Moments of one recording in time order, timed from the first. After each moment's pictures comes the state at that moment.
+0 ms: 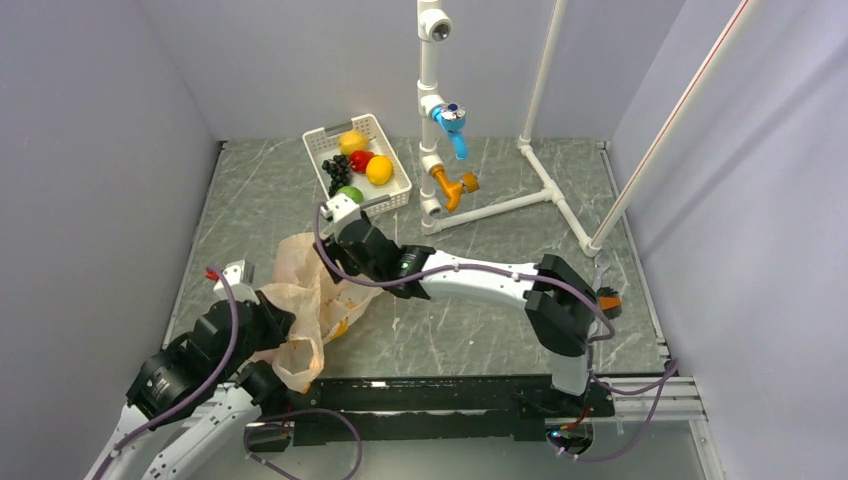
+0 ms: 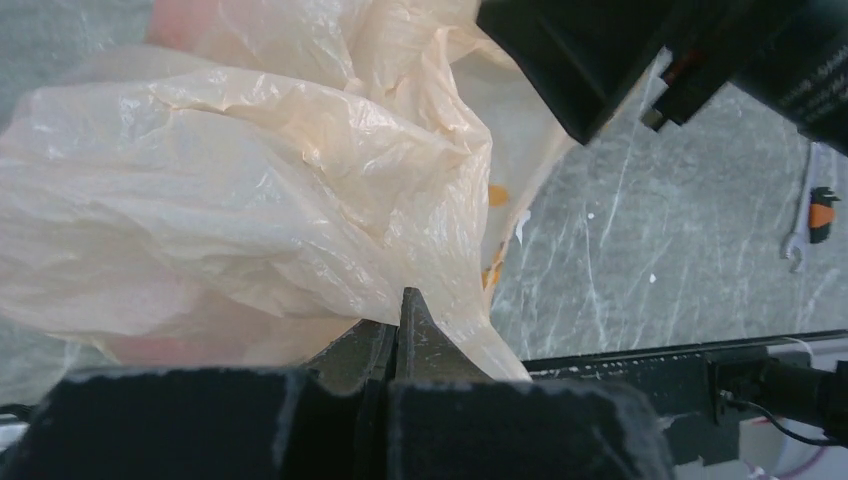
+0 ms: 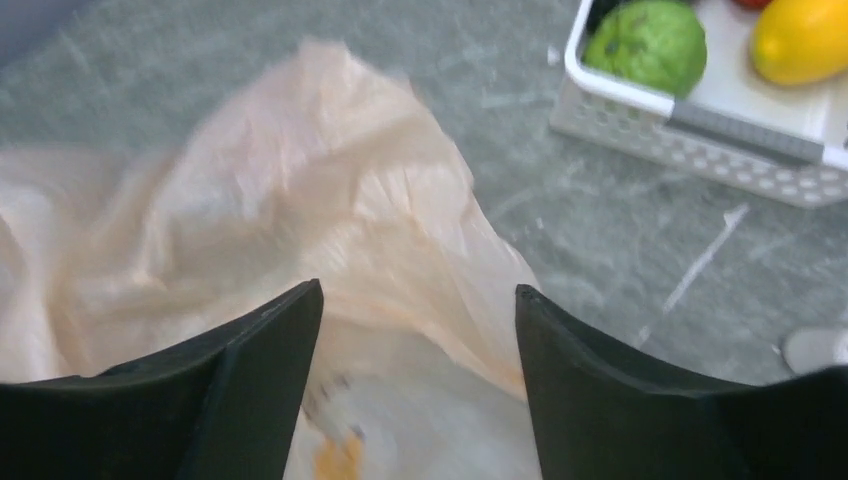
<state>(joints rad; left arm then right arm) -0.67 0.29 0.79 -1.09 -0.33 -0.73 1.13 1.92 1.50 -0.03 0.32 0.22</state>
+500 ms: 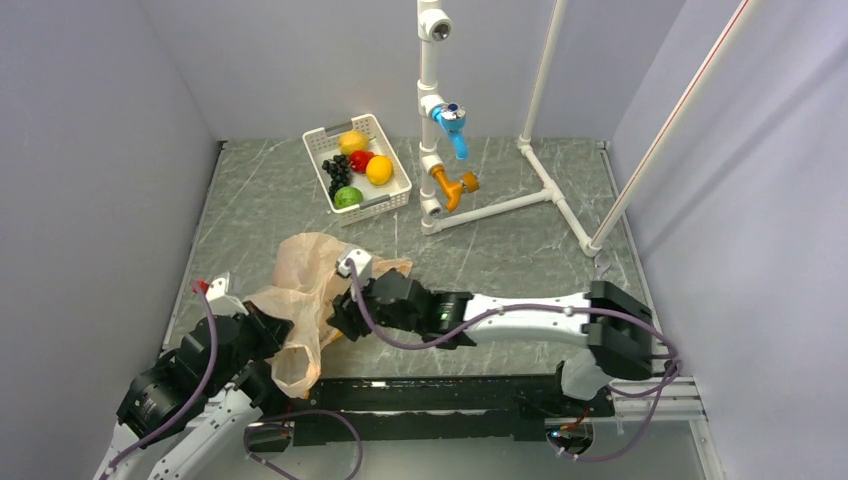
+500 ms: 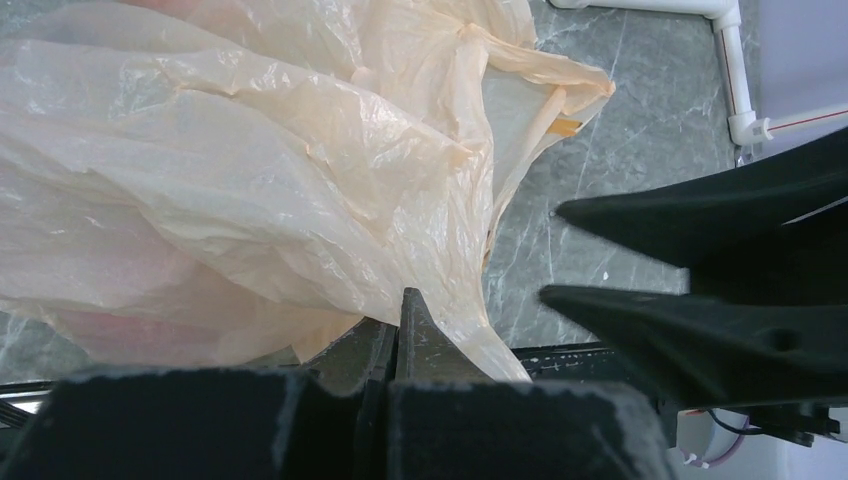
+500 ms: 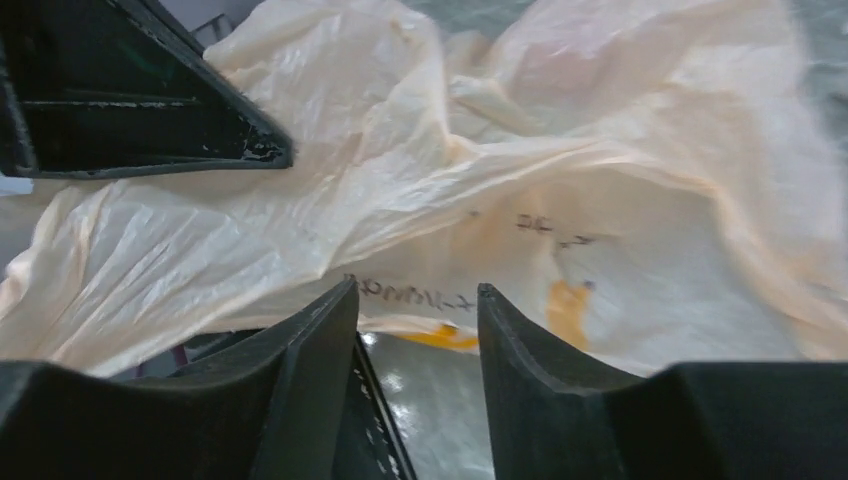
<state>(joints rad) -0.67 0.14 0.75 -1.15 -0.29 -0.85 1.29 1.52 1.04 0.14 0.09 0.27</state>
